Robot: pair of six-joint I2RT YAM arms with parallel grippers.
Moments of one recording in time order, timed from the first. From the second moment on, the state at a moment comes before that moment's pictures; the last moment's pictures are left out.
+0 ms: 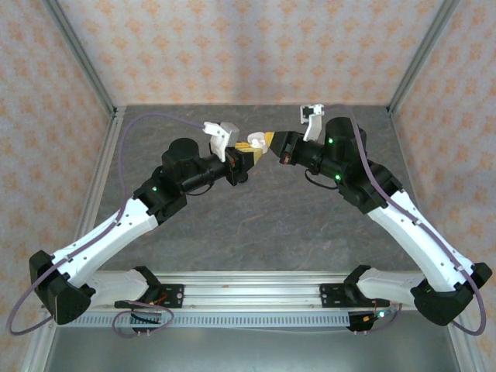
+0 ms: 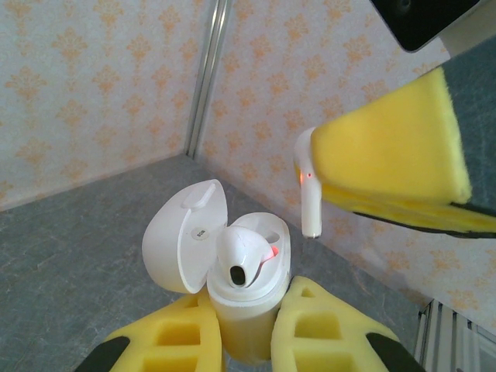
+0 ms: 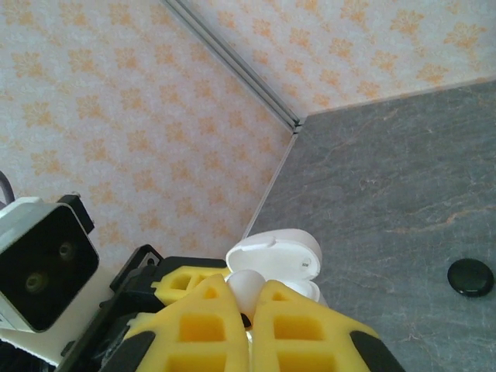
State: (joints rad) left arm -0.67 1.16 1.10 -0.03 0.24 -0.26; right arm 0.67 1.14 1.38 -0.46 -0.21 0.70
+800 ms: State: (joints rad) left arm -0.67 1.16 1.10 -0.03 0.24 -0.26; right arm 0.67 1.17 1.38 -0.46 -0.22 0.67
